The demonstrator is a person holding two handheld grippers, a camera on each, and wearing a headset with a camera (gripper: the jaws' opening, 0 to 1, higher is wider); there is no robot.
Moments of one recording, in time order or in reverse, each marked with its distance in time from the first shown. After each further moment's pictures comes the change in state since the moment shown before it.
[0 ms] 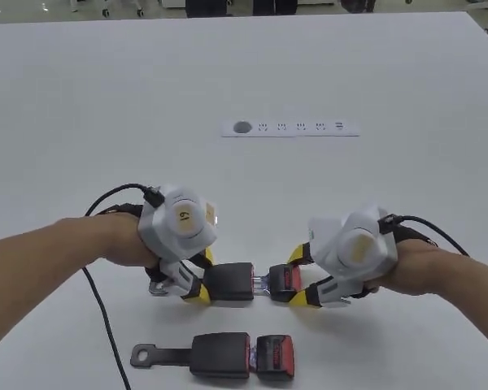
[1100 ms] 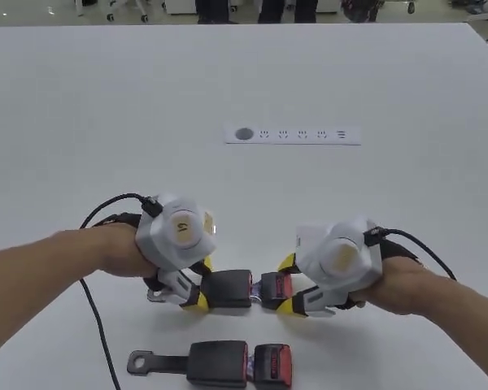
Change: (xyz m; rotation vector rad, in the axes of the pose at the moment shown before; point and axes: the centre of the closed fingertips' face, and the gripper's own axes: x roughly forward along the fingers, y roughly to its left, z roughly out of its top) left arm 0.000 0.002 -0.001 0.003 -0.014 0.018; right arm 0.014 -0.003 0.014 0.052 -0.009 -0.027
